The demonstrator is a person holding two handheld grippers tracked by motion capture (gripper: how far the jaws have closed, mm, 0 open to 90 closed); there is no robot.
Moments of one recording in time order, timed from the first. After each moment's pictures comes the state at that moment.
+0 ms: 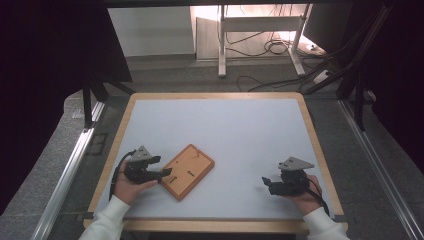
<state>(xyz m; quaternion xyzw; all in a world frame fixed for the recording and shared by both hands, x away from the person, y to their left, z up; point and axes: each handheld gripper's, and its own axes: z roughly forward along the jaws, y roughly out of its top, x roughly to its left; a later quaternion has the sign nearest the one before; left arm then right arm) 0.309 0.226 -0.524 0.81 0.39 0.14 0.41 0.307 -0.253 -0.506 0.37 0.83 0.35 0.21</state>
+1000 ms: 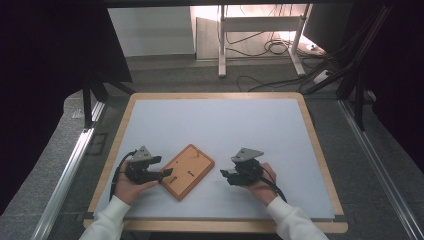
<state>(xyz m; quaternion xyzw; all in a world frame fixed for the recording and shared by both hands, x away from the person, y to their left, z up) 0.308 0.224 -0.524 0.81 0.39 0.14 0.42 0.334 -0.127 -0.508 0.27 0.86 0.39 0.16</state>
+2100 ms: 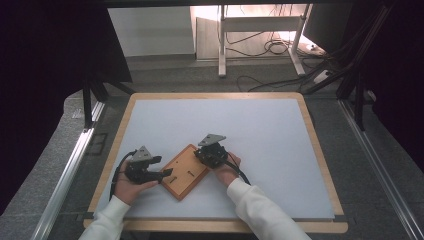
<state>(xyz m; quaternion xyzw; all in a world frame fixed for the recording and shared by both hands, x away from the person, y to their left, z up) 0.309 0.225 -0.524 0.81 0.38 0.13 0.42 0.384 -0.035 -0.524 0.27 0.86 0.42 0.15</state>
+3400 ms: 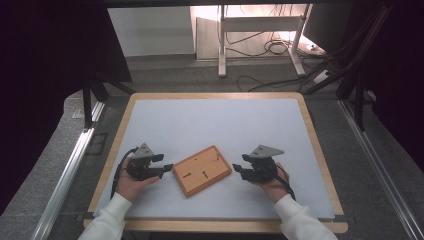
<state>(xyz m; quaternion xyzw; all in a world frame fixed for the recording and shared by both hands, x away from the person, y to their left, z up) 0.323 0.223 -0.524 0.81 0.39 0.14 0.41 0.331 -0.180 -0.499 0.32 0.83 0.43 0.16</state>
